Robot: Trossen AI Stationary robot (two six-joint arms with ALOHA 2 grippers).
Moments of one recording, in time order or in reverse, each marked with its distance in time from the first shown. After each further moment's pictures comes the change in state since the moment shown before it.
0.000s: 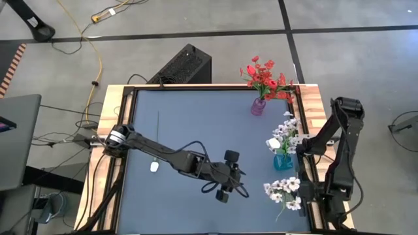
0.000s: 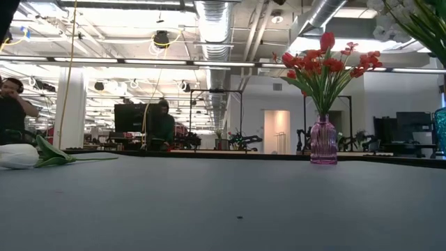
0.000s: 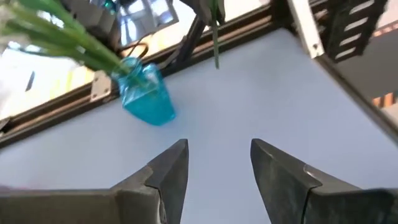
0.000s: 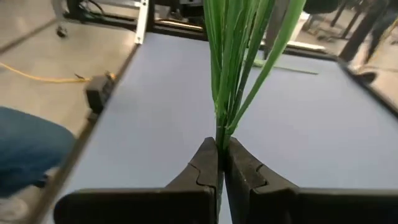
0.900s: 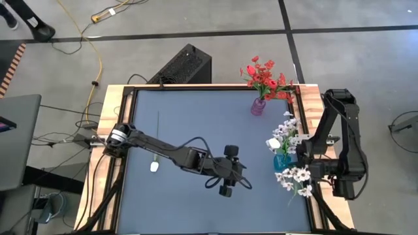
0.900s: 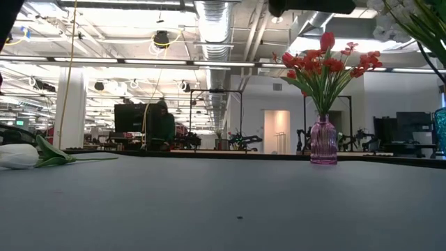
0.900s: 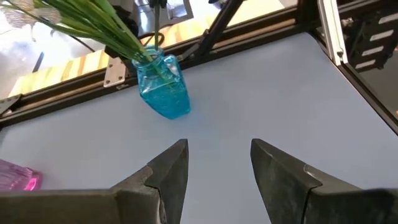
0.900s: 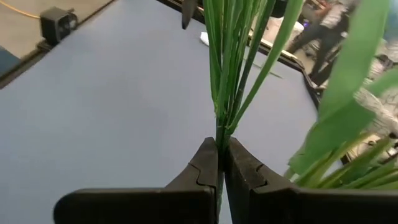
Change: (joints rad) left arm 0.039 0.008 0.000 0.010 -0.013 -0.071; right arm 0.198 -0.197 -0.002 -0.827 -0.041 0.351
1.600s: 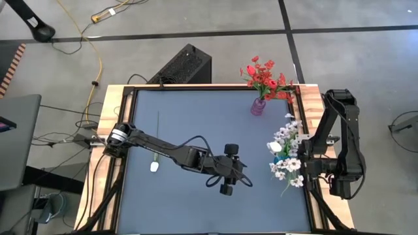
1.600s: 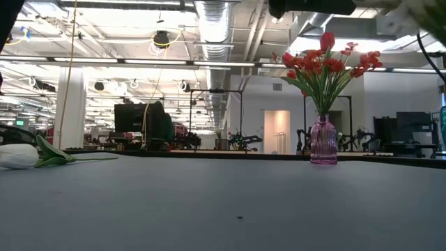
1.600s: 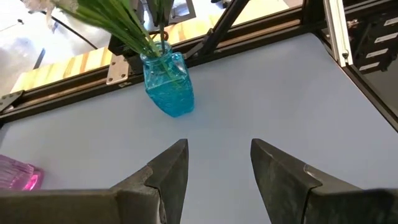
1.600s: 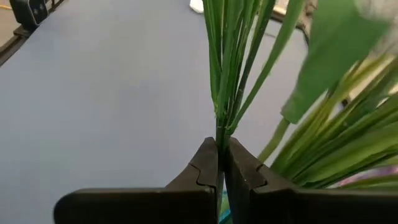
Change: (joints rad) left arm 0.006 0.000 0.000 0.001 0.002 -0.011; right arm -0.004 0.013 -0.030 -0.042 -0.110 0.194
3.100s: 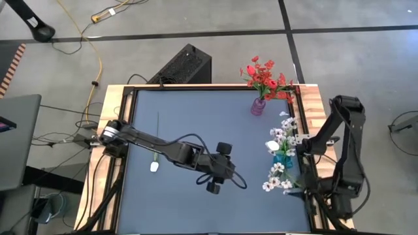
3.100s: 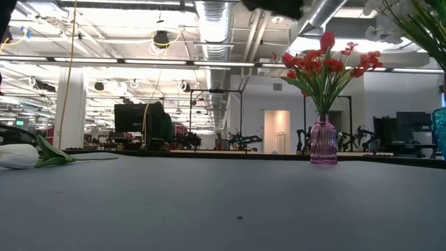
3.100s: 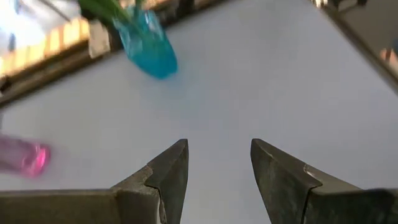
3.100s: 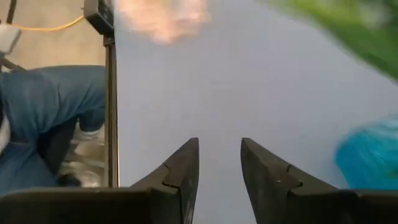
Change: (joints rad) left arm -0.001 -0.091 0.001 -0.269 0.047 0.074; right arm -0.178 0.149 0.184 0.473 -0.351 0.041
